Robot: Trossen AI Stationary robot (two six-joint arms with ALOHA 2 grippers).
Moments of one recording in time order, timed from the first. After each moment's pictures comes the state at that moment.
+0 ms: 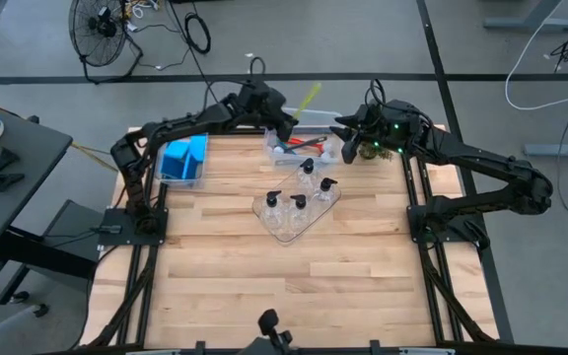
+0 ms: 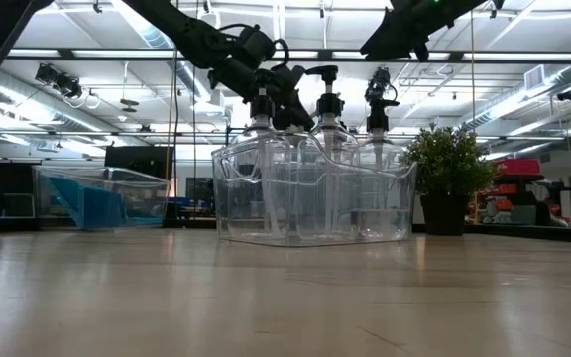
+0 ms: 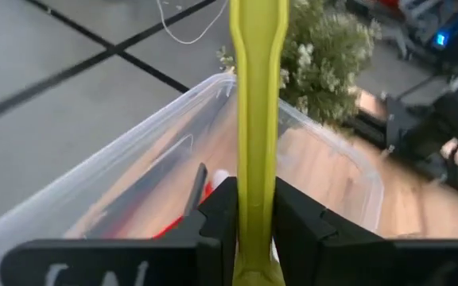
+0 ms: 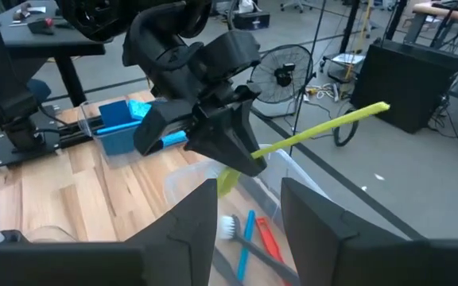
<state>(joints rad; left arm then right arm) 0.60 1.87 1.48 -0.08 0.27 -0.19 -0.44 1.10 1.05 -0.27 0.10 0.02</state>
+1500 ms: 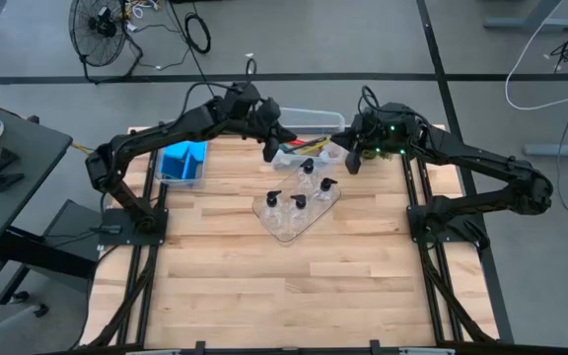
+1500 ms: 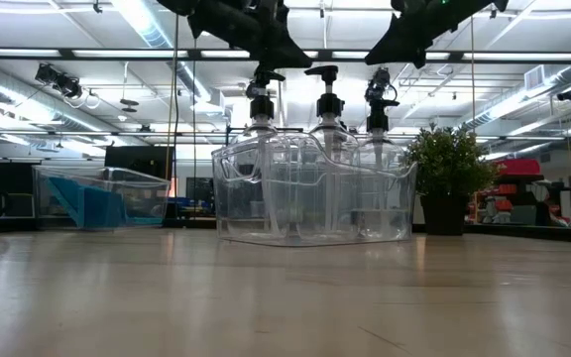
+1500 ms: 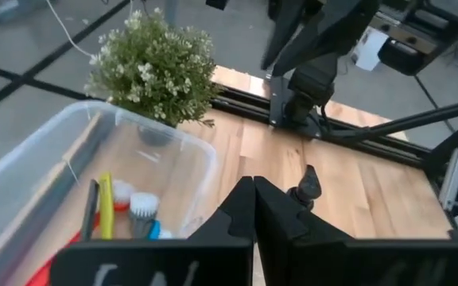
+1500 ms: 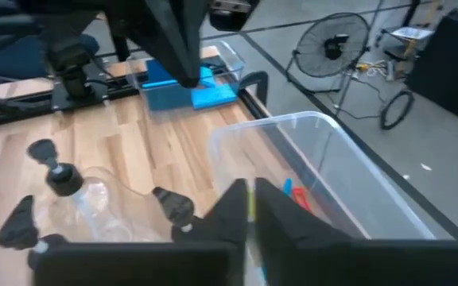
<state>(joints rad) 0.47 1.64 1.48 -0.27 0.40 -0.07 -0.44 1.10 1.05 -0.38 -0.06 -0.03</state>
